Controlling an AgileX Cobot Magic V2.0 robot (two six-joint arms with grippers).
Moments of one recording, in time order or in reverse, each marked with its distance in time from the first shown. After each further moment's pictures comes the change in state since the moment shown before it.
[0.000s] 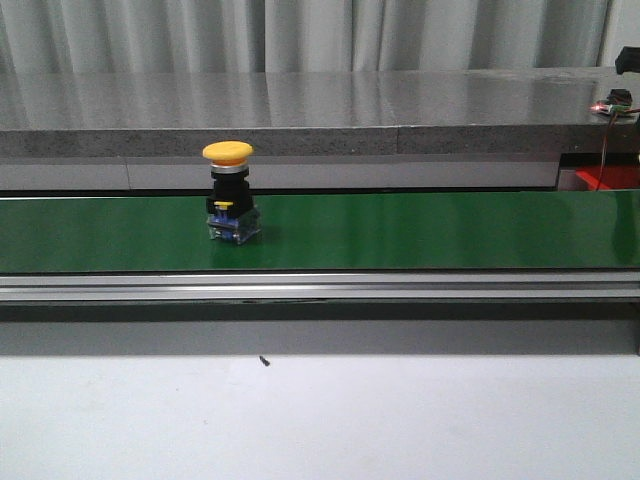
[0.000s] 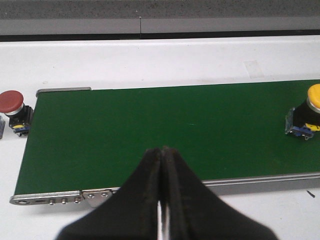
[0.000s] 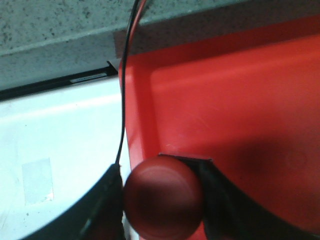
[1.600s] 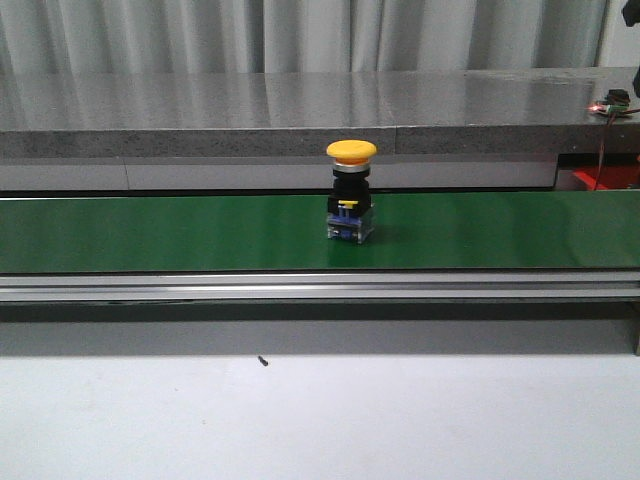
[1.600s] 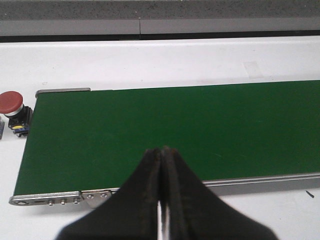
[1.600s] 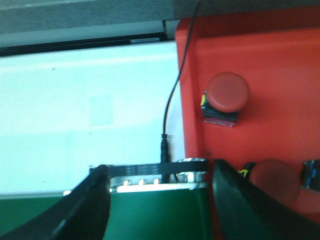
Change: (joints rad) left arm 0.000 0.000 0.000 0.000 -0.001 0.000; right arm 0.083 -0.385 0.387 0.005 -0.073 -0.079
